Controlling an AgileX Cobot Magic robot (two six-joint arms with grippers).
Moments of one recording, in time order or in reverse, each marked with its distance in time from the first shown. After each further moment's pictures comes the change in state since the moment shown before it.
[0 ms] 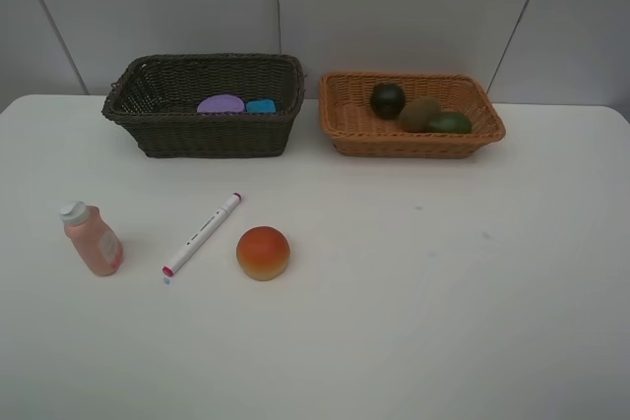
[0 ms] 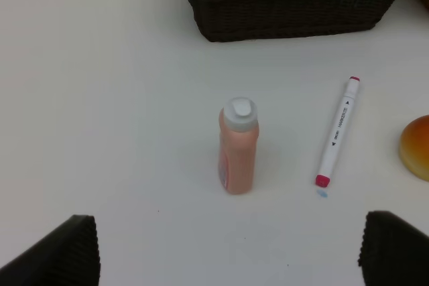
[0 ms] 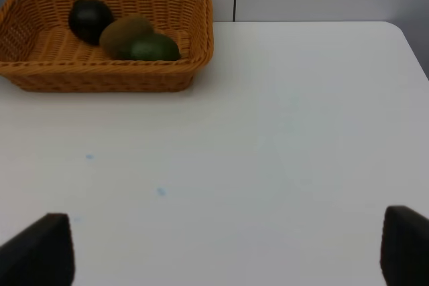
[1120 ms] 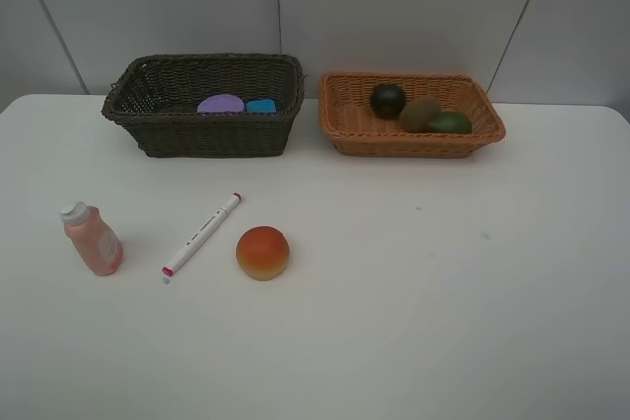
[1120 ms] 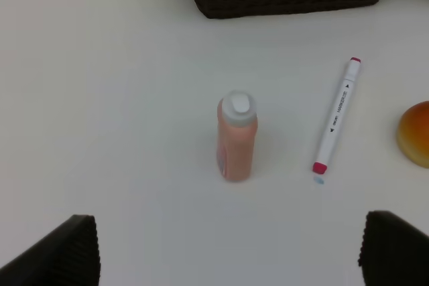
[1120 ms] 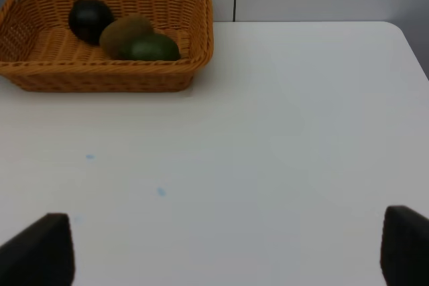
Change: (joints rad) left arm 0.000 0.258 -0.113 -0.005 -0.011 0.008; right arm 0.000 0.000 0.000 0.000 0.000 0.000
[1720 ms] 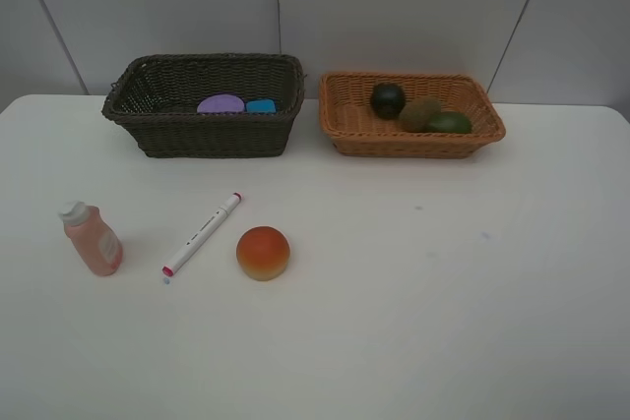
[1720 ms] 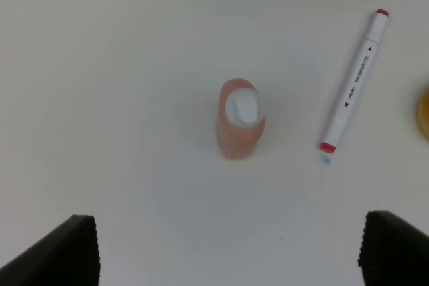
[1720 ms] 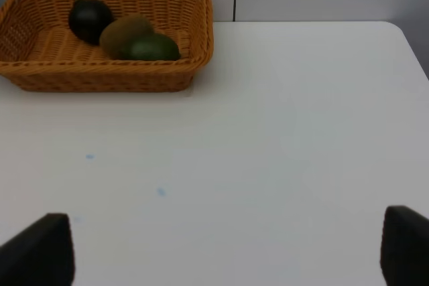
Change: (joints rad) left arm 0.000 0.551 -0.163 0.000 -0.064 -0.022; right arm 0.000 0.000 0.000 0.000 0.000 0.000
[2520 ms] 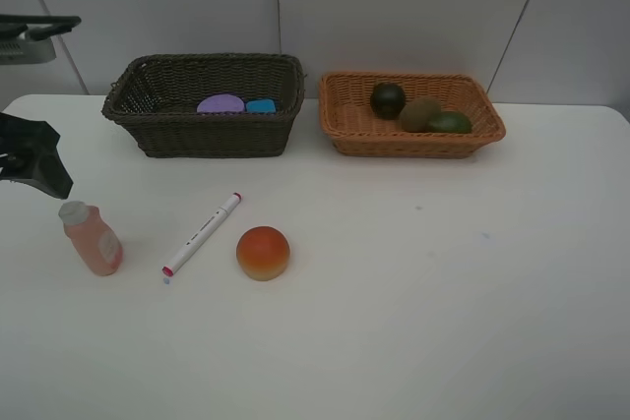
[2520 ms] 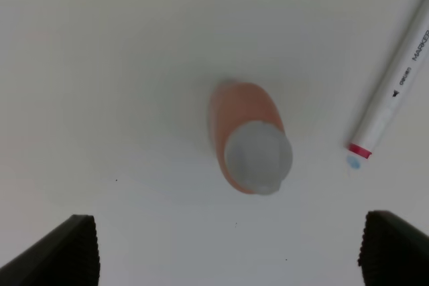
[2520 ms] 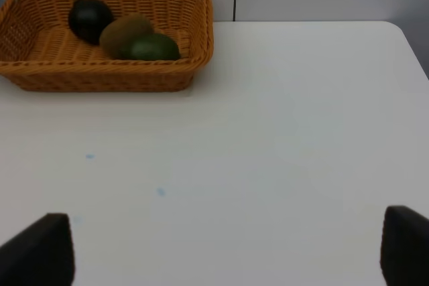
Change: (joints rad) left arm 0.000 0.512 -0.024 -0.041 -0.186 0.000; right arm 0.000 0.000 0.000 0.000 0.000 0.000
